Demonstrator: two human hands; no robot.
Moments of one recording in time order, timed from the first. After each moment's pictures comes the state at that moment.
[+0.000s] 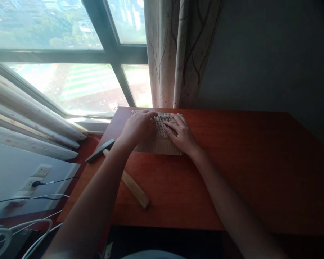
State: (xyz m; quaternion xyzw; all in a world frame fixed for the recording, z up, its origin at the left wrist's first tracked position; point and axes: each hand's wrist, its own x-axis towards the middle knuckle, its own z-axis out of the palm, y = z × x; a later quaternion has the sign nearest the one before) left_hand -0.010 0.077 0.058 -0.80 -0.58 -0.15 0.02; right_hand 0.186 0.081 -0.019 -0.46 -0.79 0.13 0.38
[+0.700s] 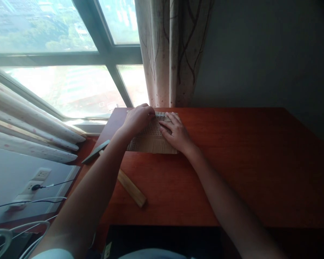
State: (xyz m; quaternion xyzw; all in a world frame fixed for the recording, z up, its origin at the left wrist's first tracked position) left_hand -0.007 0.122 0.048 -0.81 -0.57 -0.13 0.00; right_hand 0.186 0.082 -0.018 -0.47 -0.79 0.14 0.37
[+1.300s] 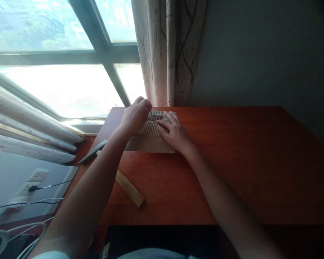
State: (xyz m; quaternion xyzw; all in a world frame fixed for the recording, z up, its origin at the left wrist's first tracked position) left_hand -0.004 0.115 0.052 -0.80 -0.55 -0.24 0.00; right_hand 0.185 0.082 -0.016 -0.47 -0.79 0.15 0.37
